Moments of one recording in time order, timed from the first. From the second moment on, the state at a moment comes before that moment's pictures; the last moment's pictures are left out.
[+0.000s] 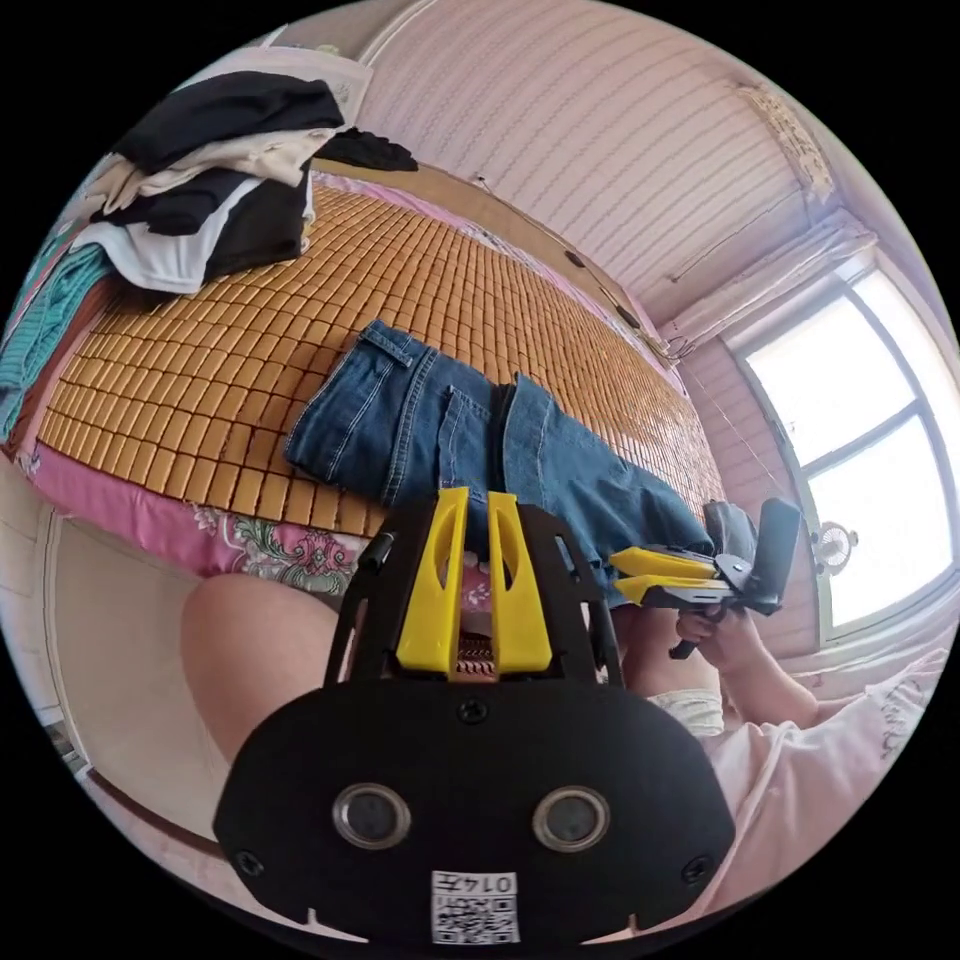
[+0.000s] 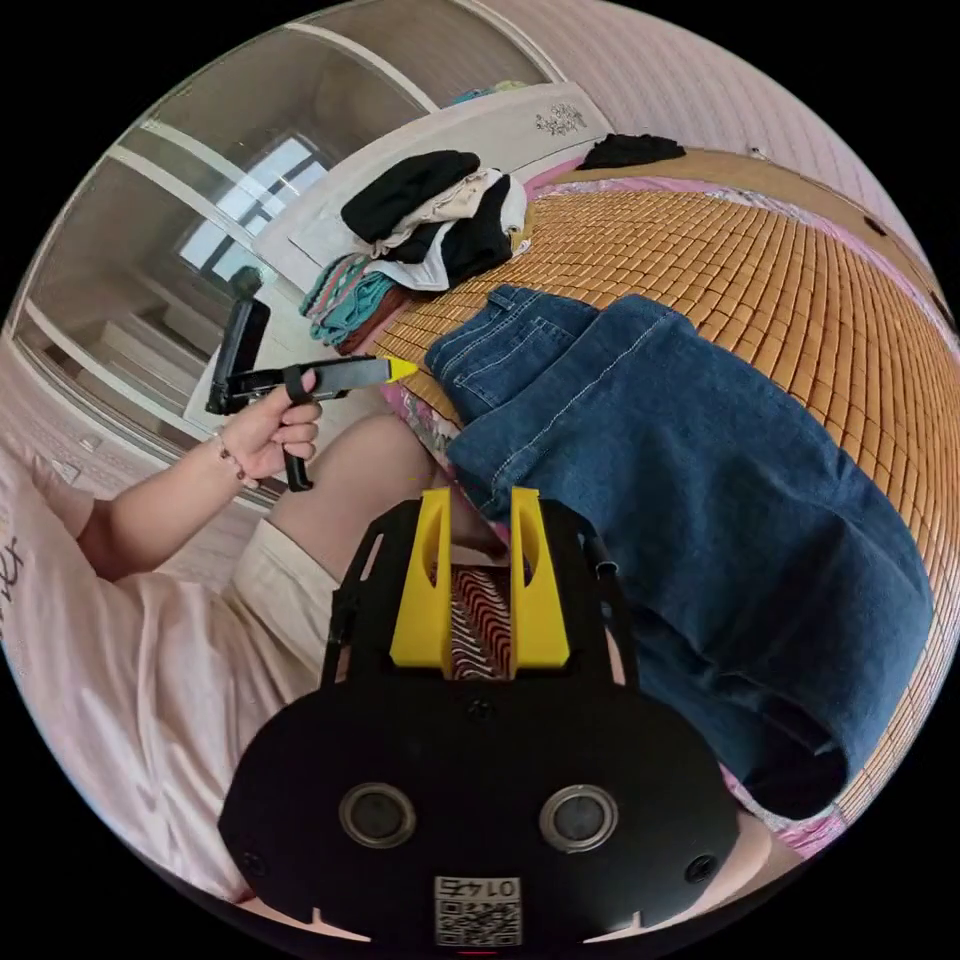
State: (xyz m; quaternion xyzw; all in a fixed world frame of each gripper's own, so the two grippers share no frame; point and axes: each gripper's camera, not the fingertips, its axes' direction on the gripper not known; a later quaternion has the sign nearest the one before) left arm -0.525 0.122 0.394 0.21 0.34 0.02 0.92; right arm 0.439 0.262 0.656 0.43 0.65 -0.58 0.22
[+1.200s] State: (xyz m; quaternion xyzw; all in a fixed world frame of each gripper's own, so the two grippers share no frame) left arm -0.539 0.048 0.390 0.03 0.45 0.03 0.89; right arm 0.430 0.125 0.763 0.40 0.76 -0.51 0.07
